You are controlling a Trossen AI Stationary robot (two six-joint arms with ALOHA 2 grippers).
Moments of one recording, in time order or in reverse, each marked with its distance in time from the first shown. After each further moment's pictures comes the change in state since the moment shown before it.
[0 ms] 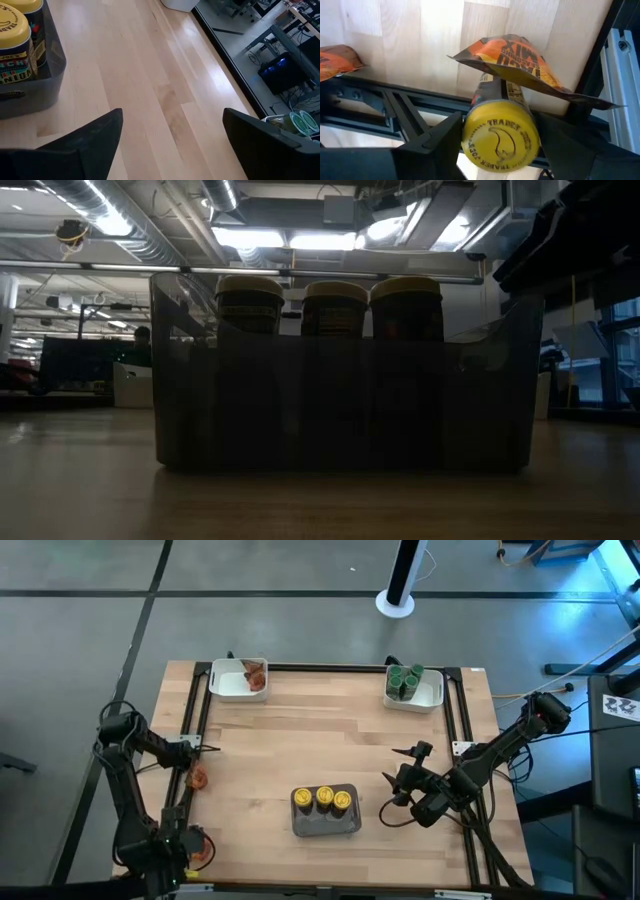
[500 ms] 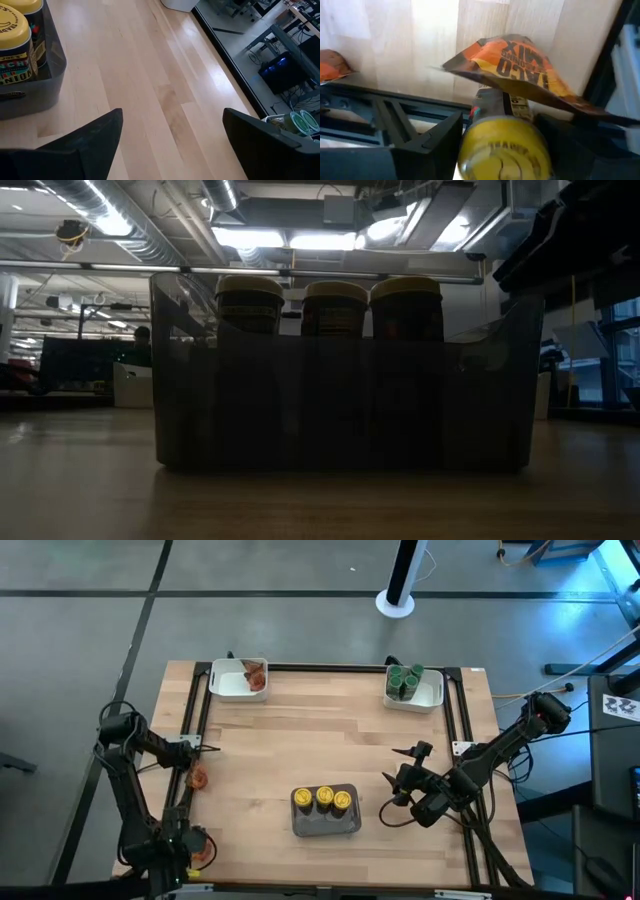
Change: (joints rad) left arm -0.002 0.005 -0.065 0.070 0.003 0.020; right arm 0.000 0.000 0.000 0.001 0.000 0.004
